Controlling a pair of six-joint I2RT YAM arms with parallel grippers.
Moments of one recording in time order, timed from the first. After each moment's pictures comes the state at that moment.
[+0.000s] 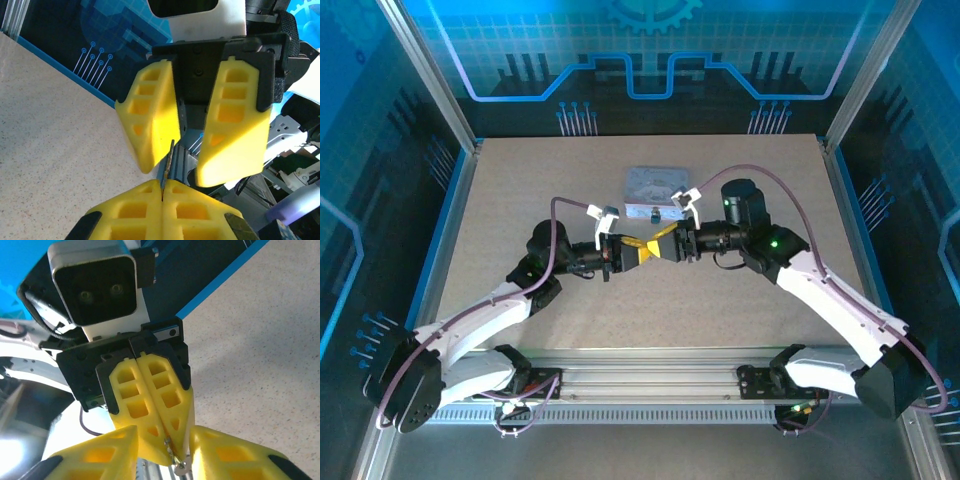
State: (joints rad) left arm -0.56 1.11 0.60 0.51 0.79 -0.59; right arm 0.58 1.18 1.03 -0.29 -0.82 0.37
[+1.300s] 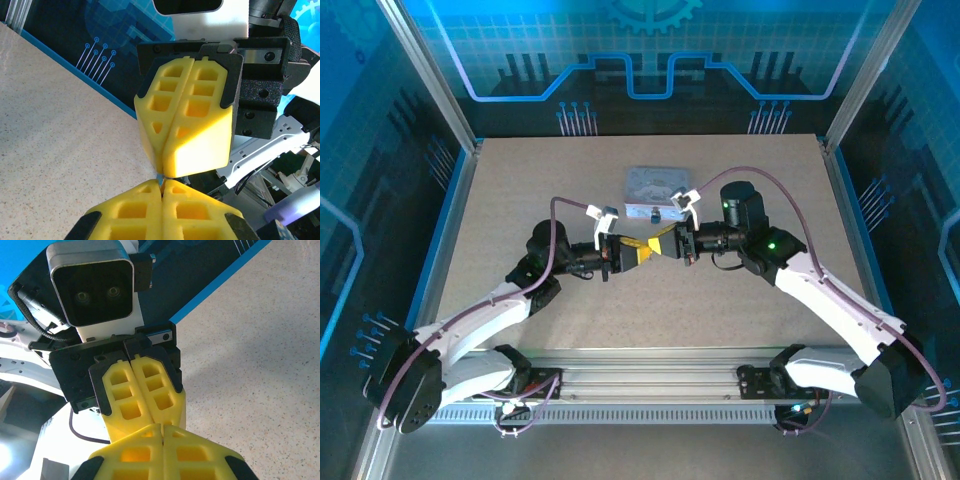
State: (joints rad) left arm -0.55 1.11 0.60 0.50 0.79 -0.60; right arm 0.58 1.18 1.00 -0.24 -0.80 0.35
